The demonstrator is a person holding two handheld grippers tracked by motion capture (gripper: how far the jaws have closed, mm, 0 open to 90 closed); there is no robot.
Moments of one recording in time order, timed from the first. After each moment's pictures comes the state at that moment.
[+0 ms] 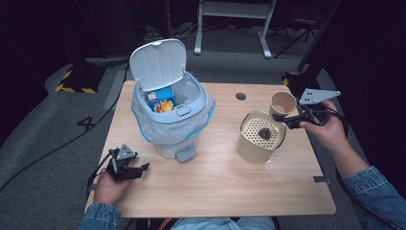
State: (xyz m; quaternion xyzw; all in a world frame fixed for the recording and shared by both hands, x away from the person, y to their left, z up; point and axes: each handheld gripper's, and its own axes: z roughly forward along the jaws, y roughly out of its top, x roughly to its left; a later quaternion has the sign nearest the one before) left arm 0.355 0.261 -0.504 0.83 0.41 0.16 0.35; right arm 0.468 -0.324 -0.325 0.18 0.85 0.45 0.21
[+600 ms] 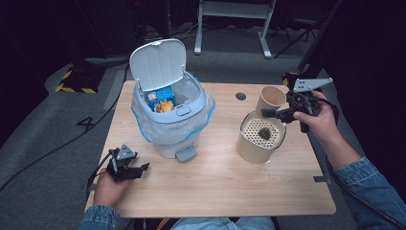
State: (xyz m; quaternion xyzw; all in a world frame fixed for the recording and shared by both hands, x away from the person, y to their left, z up) left arm 0.356 0.261 -0.504 0.83 0.41 0.17 0.35; right arm 0.479 -0.289 -0.304 0.19 0.83 0.51 0.10
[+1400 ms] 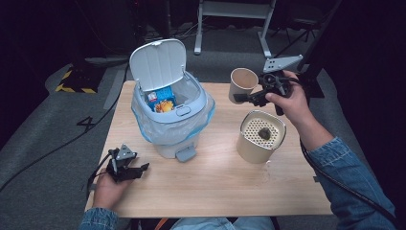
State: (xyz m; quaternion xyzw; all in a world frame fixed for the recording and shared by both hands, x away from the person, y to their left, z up) left arm 0.355 0.261 -0.504 0.83 0.41 0.16 0.35; right arm 0.500 -0.201 -0.260 0.14 0.84 0.51 0.08
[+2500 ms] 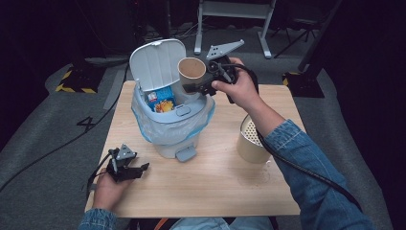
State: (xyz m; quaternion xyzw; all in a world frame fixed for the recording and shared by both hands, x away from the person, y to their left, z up) left arm 0.355 0.261 -0.504 0.83 0.41 0.16 0.35; right arm 0.520 -0.065 -0.248 0.10 0.85 0.52 0.06
